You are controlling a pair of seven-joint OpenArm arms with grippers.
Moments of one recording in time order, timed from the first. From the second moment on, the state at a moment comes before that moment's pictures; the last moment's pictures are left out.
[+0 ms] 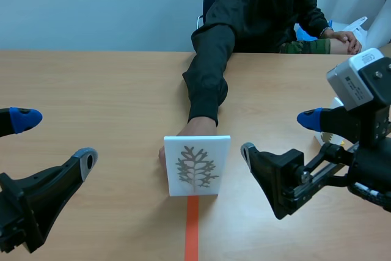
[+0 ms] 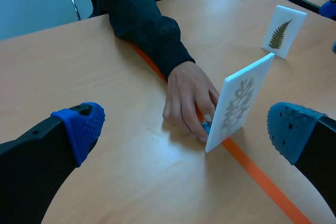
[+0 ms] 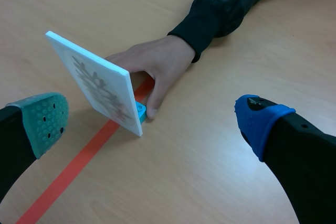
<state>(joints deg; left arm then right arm) 47.0 -32.3 -8.6 116.2 -21.4 -25.5 -12.3 -32.9 26.7 0.9 114.8 20.7 24.9 -8.8</state>
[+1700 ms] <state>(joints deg) 47.0 -30.5 -8.6 116.2 -21.3 -25.5 -12.3 -19.2 26.7 -9.3 88.3 9.4 33.4 3.7</state>
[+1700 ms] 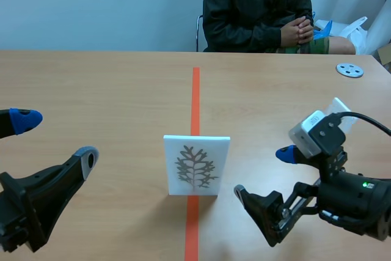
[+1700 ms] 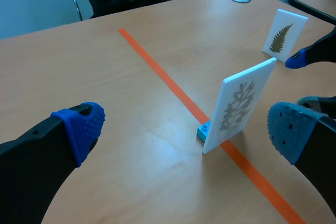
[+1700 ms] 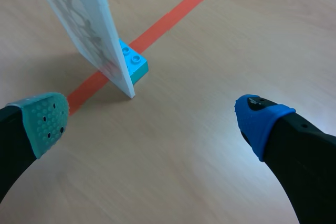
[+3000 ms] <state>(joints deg) 47.0 -30.2 -8.6 116.2 -21.4 -25.5 -12.3 -3.0 18.0 -24.9 69.2 -10.7 31.8 22.0</state>
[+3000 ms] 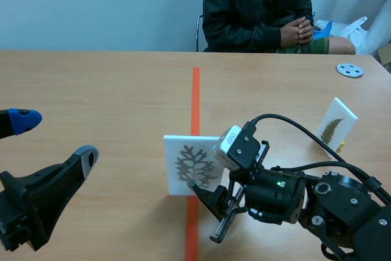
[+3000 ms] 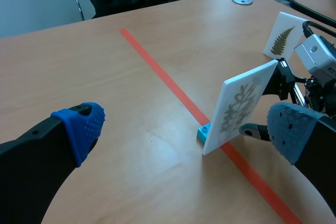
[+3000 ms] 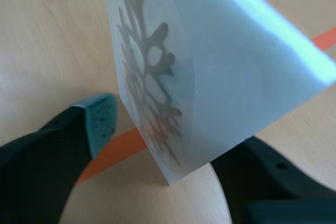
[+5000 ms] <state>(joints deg) 47.0 -30.2 -8.6 116.2 -21.3 -25.5 -12.3 -13.1 18.1 11.0 73.2 -2.8 37.9 17.2</state>
